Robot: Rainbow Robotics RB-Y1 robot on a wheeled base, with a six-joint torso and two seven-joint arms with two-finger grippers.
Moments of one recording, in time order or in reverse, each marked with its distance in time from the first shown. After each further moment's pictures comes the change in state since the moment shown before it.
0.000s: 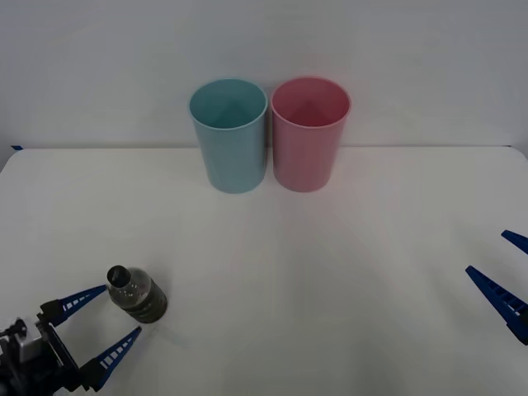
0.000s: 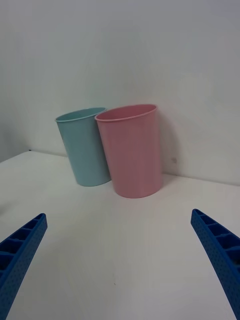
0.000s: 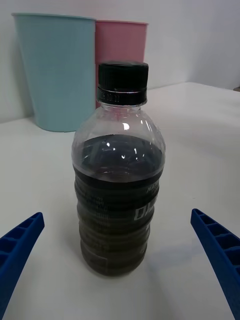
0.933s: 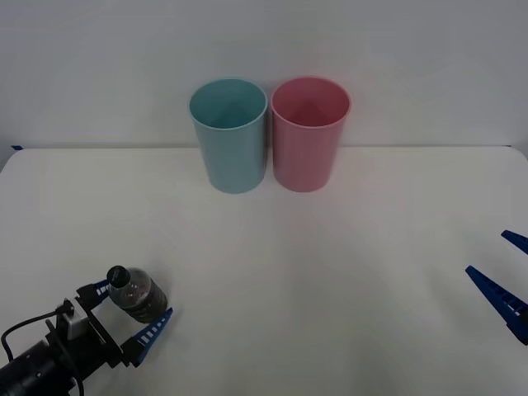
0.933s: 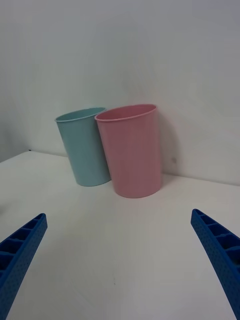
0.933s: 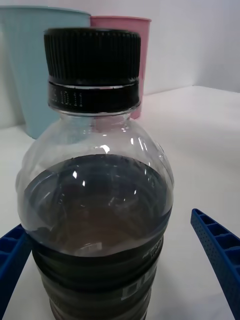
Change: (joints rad) right arm 0.000 0.000 0.000 0.000 0.000 0.000 0.000; left arm -0.079 -0.130 -0.003 0.001 -0.108 0.067 -0.014
